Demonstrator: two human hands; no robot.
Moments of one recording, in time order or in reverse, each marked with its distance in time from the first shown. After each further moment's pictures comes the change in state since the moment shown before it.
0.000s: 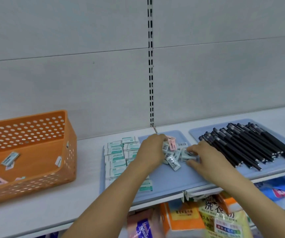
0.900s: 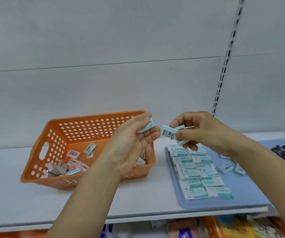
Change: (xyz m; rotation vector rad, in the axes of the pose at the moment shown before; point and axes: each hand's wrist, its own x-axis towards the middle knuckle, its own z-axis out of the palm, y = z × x) left_hand -0.142 -0.134 -0.168 -1.715 0.369 -0.222; right_hand 0.035 -0.236 -0.027 0.907 -0.272 -0.350
